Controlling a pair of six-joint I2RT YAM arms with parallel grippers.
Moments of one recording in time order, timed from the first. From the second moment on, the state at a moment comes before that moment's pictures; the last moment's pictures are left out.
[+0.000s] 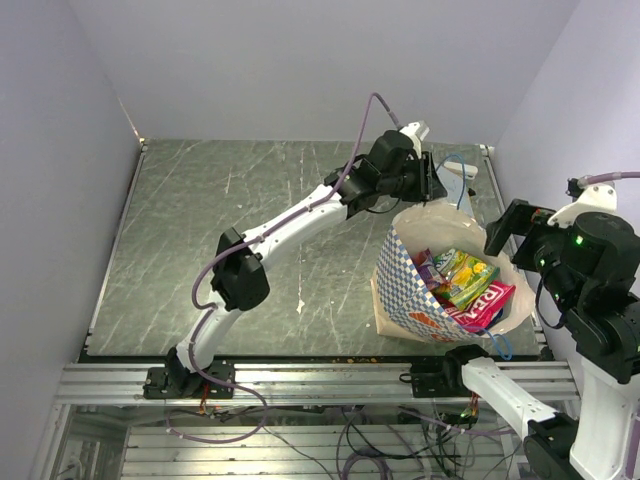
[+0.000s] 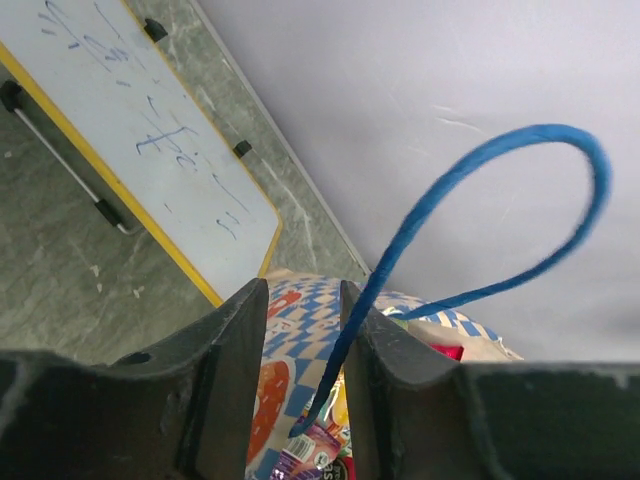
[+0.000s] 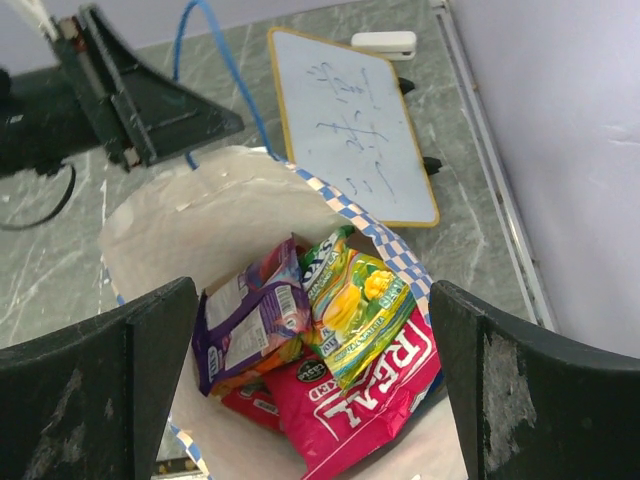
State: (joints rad) left arm -0.95 2.24 2.31 -0.38 0.17 -0.72; right arm 0.25 0.83 1.69 -1.26 0.37 0.25
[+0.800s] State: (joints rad) left arm -0.93 2.10 2.13 -0.24 0.23 -0.76; right arm 0.25 0.80 1.66 -1.24 0.19 0.11
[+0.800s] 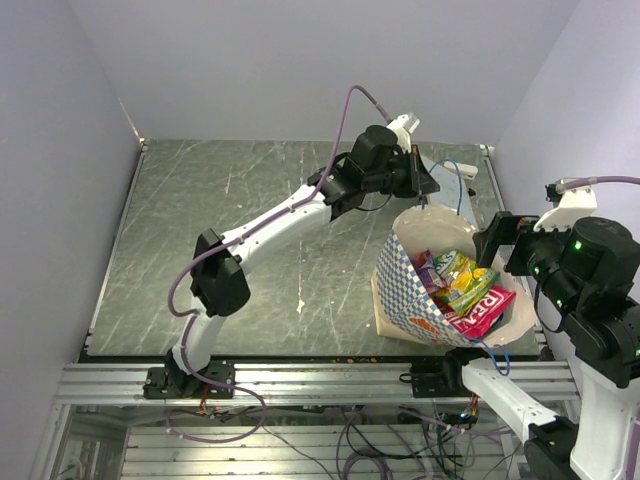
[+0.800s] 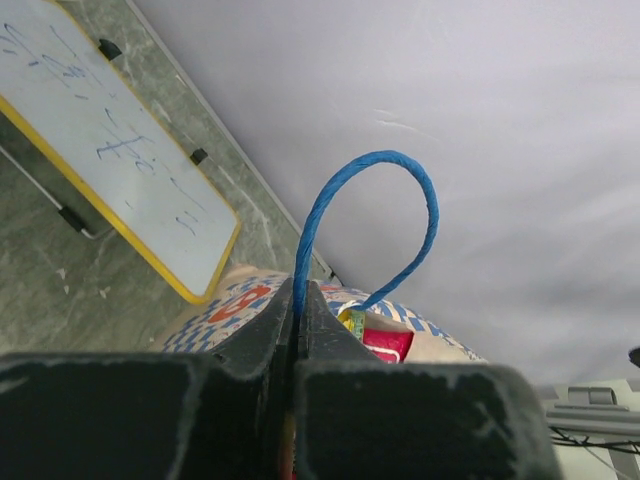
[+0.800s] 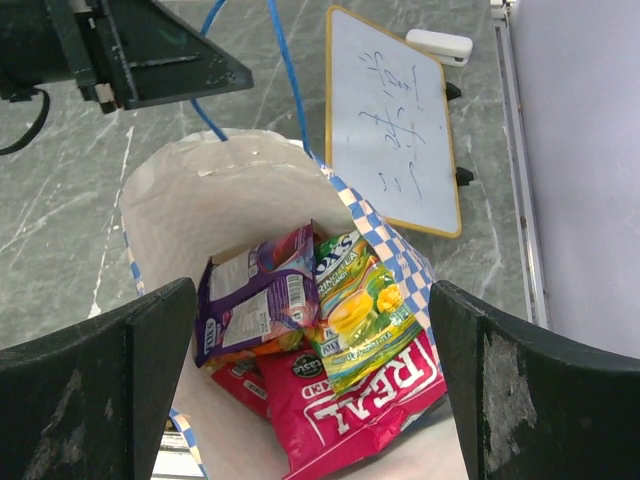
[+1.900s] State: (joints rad) left arm -0.79 1.41 1.43 -0.44 0.11 -0.88; right arm 0.25 0.88 1.63 -1.30 0.16 0.48
